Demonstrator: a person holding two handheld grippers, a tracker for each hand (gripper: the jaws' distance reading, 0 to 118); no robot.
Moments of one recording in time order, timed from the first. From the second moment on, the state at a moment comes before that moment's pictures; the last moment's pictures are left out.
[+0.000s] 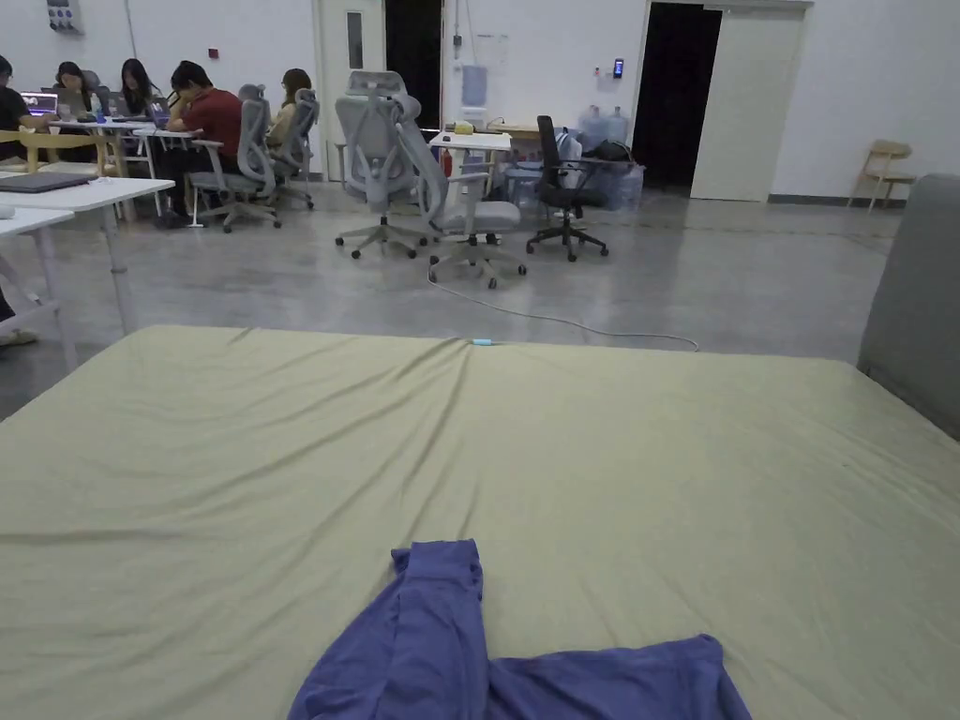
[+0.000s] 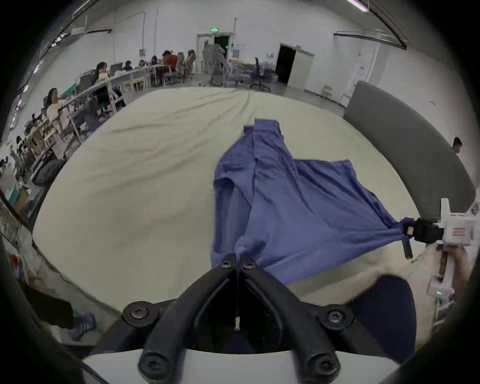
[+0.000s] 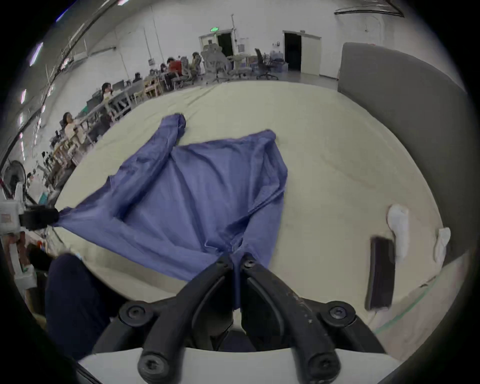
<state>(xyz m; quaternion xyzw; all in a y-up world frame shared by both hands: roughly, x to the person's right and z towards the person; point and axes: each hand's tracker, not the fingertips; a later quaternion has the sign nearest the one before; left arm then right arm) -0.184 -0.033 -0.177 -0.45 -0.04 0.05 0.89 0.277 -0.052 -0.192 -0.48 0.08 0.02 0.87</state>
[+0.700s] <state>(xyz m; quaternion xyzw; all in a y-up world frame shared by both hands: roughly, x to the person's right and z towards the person) -0.172 -0.047 -0.181 -0.46 -0.03 0.08 0.89 0.279 -0.071 -0.187 -0.44 0.02 0.03 0.90</state>
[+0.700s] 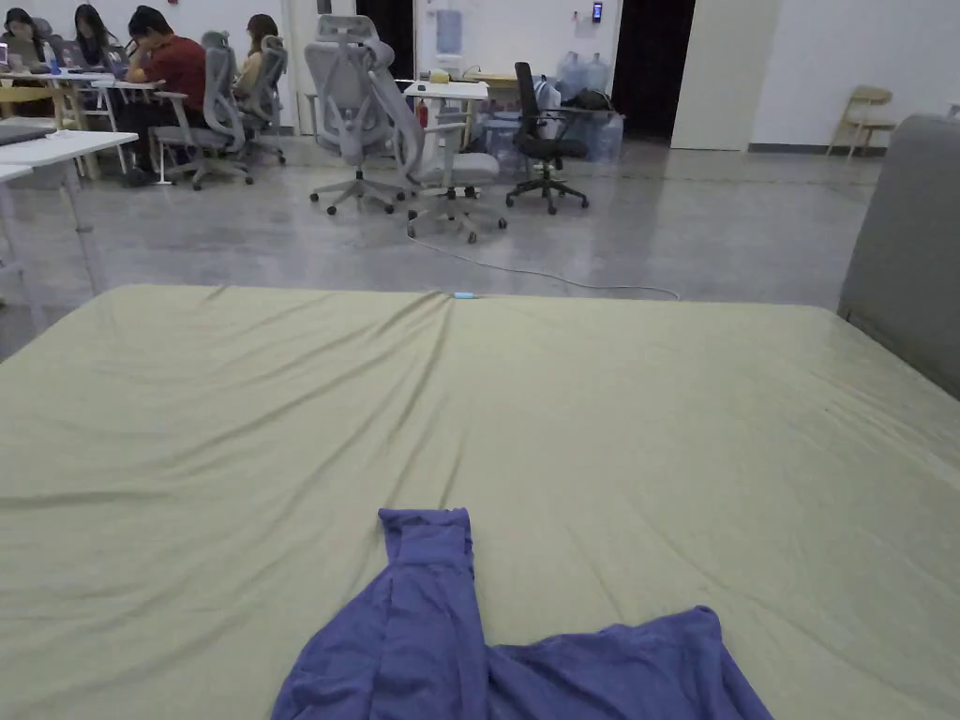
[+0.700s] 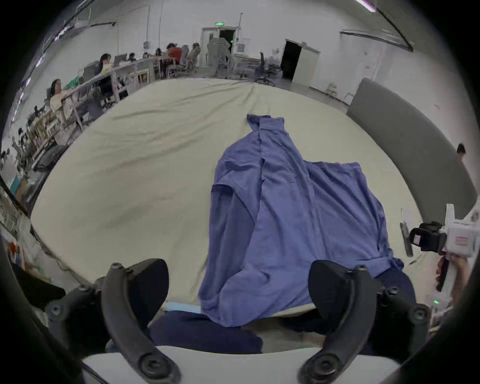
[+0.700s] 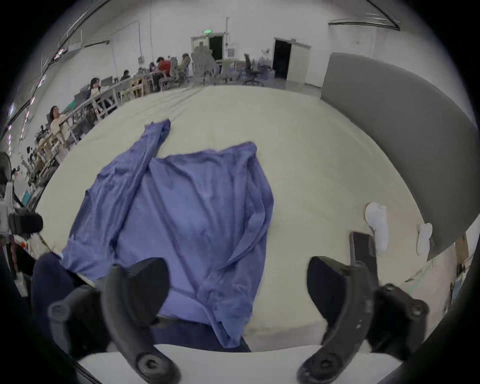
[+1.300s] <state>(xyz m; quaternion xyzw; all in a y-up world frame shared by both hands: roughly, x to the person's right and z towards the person) -0.167 -0.035 -0.512 -0.39 0.00 0.19 0.90 0.262 -0.037 -0.243 -0.35 0.03 -0.08 0.93</state>
